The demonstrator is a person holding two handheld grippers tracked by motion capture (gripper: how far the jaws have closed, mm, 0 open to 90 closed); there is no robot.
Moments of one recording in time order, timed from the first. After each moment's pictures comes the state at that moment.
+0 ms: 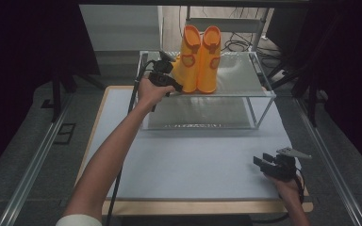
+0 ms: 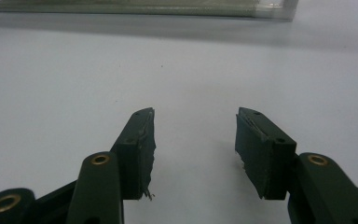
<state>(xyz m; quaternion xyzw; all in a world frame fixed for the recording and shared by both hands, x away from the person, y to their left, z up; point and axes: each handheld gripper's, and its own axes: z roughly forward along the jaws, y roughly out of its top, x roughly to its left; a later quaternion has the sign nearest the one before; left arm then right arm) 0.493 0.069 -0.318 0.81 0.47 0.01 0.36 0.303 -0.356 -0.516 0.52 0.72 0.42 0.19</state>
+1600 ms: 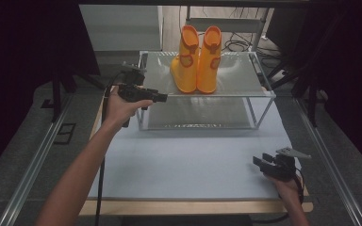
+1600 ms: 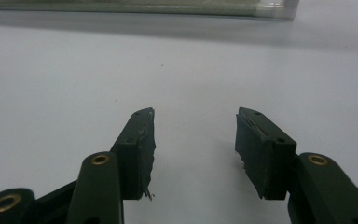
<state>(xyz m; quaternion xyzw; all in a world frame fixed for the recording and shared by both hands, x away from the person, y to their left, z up) 0.416 0.141 -0.311 0.80 0.41 0.04 0.44 0.304 -0.355 -0.516 0.52 0.72 0.42 0.19</state>
